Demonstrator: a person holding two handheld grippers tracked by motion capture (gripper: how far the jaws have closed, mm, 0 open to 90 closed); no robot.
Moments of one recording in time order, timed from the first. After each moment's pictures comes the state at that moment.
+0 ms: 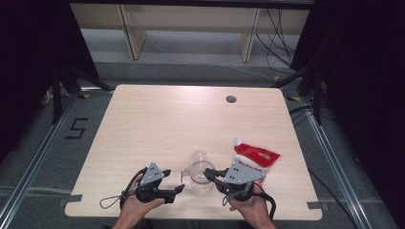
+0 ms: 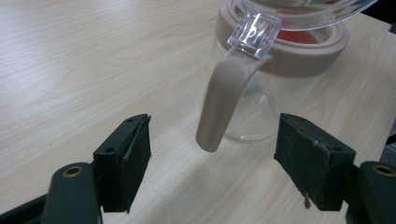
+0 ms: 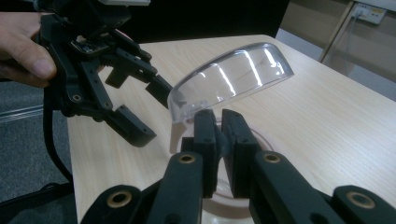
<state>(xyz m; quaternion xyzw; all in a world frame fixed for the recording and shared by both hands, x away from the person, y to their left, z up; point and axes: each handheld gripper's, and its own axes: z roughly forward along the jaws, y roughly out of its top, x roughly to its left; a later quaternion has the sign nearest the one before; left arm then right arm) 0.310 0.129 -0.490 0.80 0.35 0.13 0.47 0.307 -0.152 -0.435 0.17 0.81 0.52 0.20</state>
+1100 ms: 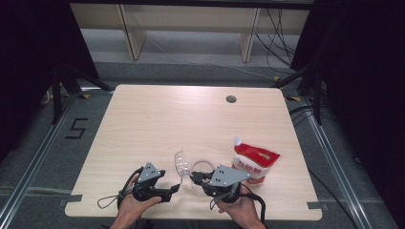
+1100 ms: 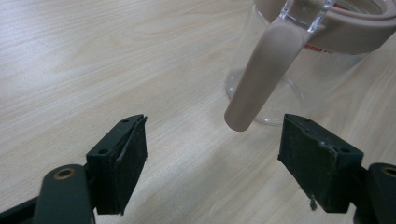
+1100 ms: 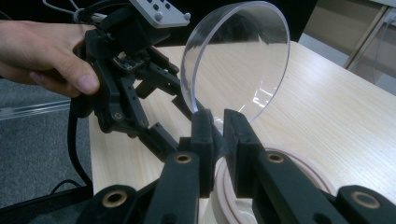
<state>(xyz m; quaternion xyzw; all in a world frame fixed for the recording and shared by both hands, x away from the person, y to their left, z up) 0.317 0.140 -0.501 0.79 0.39 0.12 0.46 0.304 -0.122 -0.439 0.15 0.82 0.52 0.17</state>
